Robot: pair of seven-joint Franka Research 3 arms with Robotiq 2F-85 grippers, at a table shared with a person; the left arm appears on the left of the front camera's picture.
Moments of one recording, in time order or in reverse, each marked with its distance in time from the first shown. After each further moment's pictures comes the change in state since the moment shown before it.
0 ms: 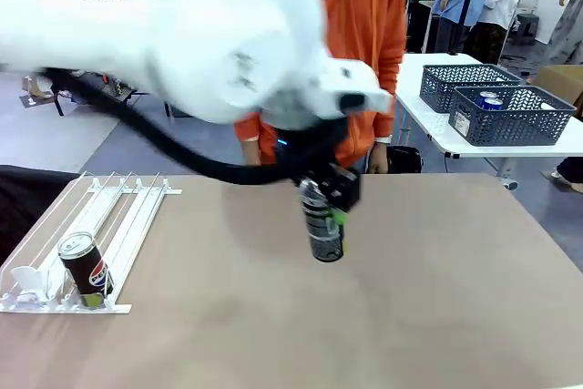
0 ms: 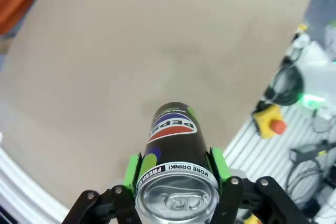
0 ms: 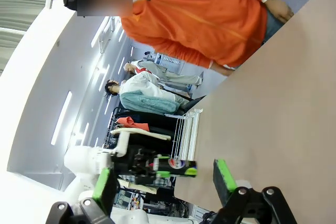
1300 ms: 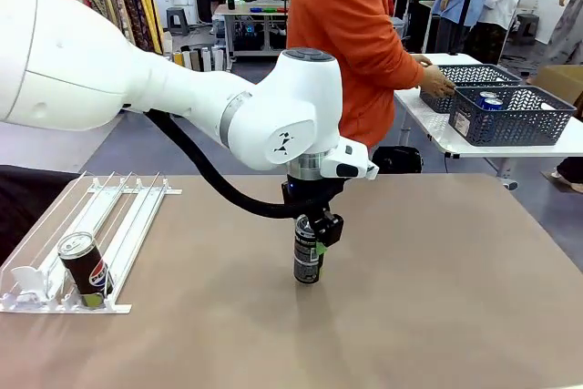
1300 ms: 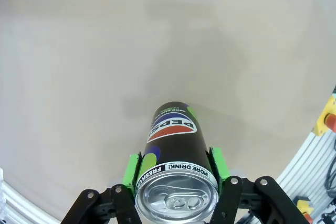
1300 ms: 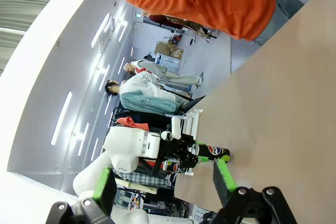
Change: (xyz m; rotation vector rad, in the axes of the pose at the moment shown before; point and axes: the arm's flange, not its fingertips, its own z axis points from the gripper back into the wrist) left arm 0.019 0.068 -0.130 0.011 0.160 -0.101; right arm 0.000 0.000 0.000 0.000 0.000 0.000
